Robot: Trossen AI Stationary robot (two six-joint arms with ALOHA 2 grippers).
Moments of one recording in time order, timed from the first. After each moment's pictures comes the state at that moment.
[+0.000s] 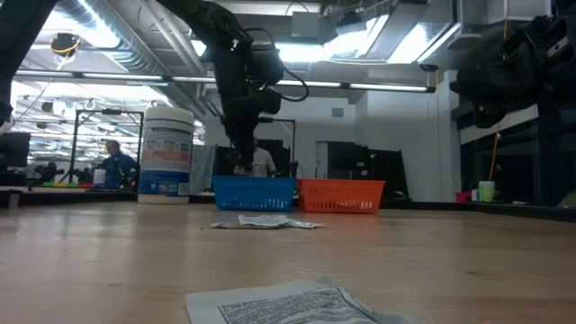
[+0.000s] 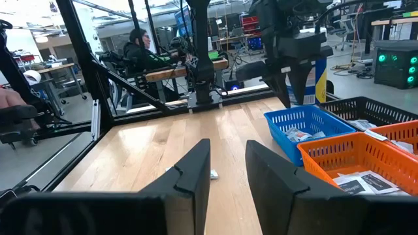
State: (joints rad) left arm 0.49 1.83 1.43 -0.84 0.04 0.23; right arm -0.13 0.02 0.01 0.02 -0.07 0.18
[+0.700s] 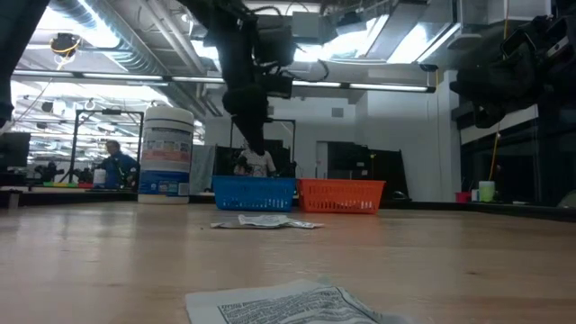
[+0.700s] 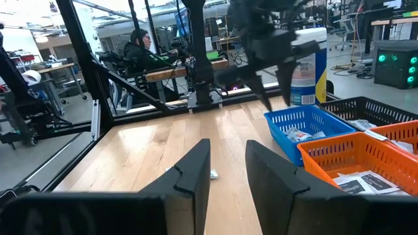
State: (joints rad) left arm 0.35 1.82 1.43 -0.81 -0.05 0.28; right arm -0.13 0.02 0.01 0.02 -0.07 0.18
